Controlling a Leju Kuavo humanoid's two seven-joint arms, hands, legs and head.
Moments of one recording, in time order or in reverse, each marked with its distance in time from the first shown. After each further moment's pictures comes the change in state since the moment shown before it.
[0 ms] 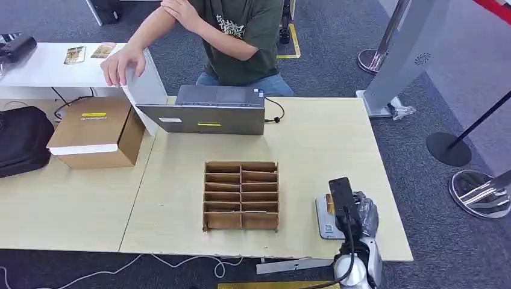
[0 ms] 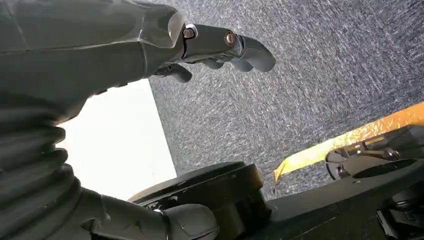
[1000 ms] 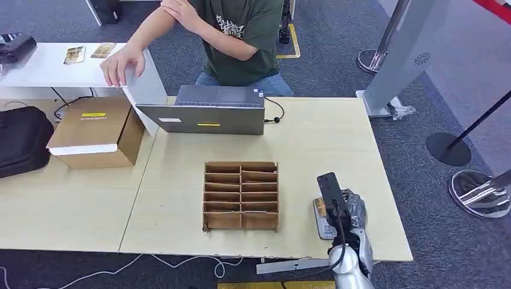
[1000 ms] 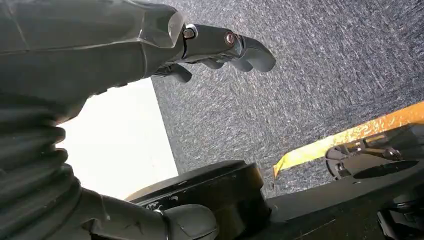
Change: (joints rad) left arm 0.000 0.001 0.023 0.000 0.013 0.002 0.003; right arm -0.082 -0.004 -0.005 0.134 0.021 0.058 0.027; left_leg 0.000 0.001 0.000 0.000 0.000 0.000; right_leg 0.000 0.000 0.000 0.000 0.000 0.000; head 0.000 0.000
